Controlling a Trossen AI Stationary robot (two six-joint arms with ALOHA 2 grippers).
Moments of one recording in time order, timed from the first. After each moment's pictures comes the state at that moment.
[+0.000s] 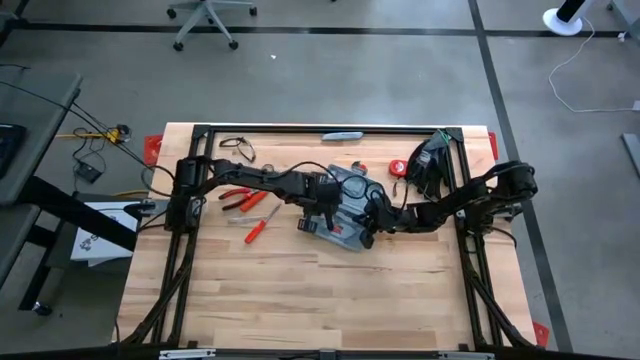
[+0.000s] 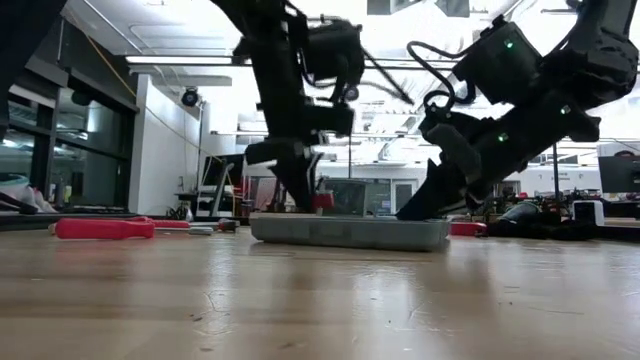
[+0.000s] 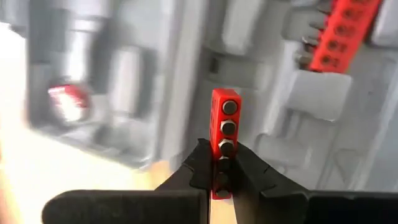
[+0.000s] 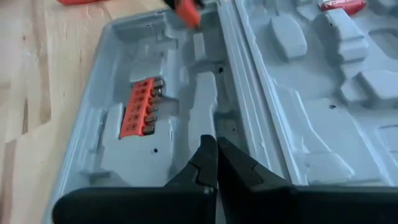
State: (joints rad) left arm 0.06 2.01 1.45 -0.71 -0.24 0.35; right arm 0.10 1.66 0.45 0.55 0.33 0.49
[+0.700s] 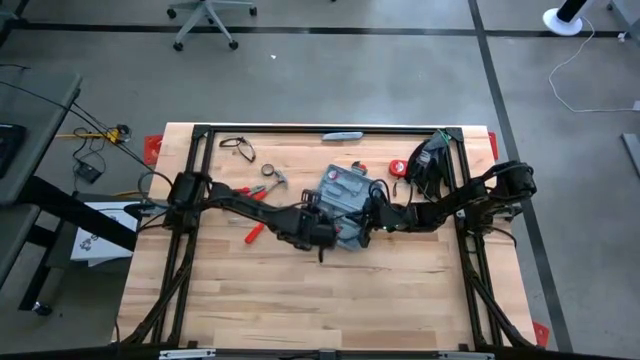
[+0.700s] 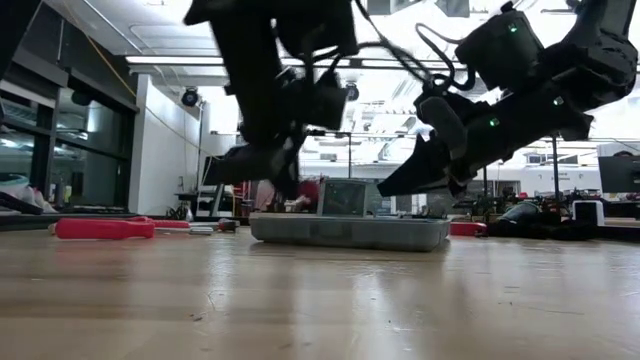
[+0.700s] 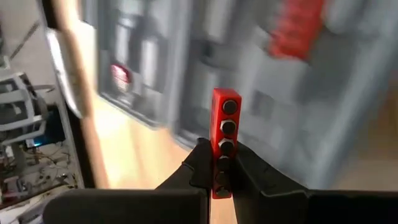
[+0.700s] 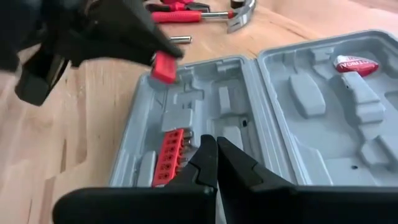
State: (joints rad) left arm -0.19 2.01 1.41 -0.78 -0.67 0.12; right arm 0.10 1.67 0.46 0.73 0.34 0.42
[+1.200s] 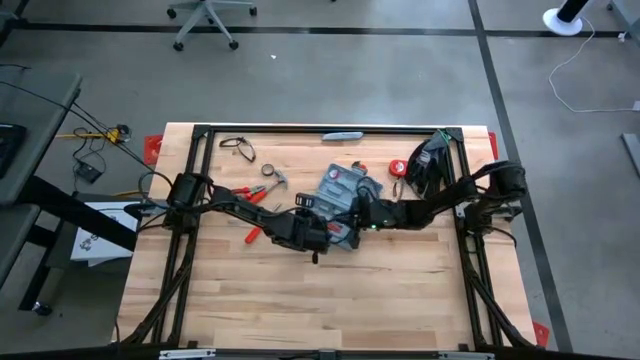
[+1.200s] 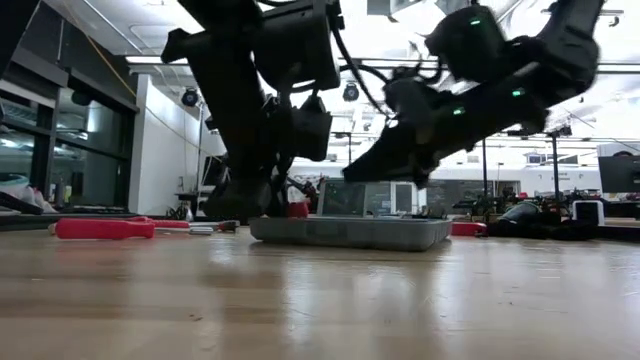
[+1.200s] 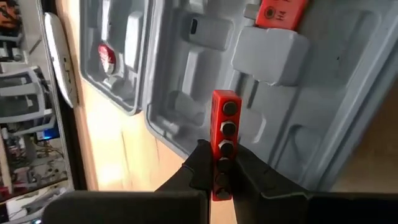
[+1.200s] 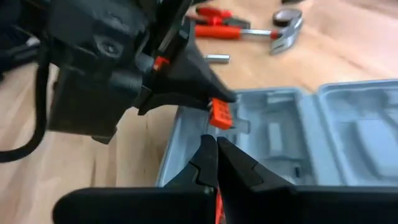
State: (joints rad) left arm -0.20 2.02 1.26 -0.62 -0.73 0.08; right arm 0.07 1.75 0.61 0.71 0.20 0.34
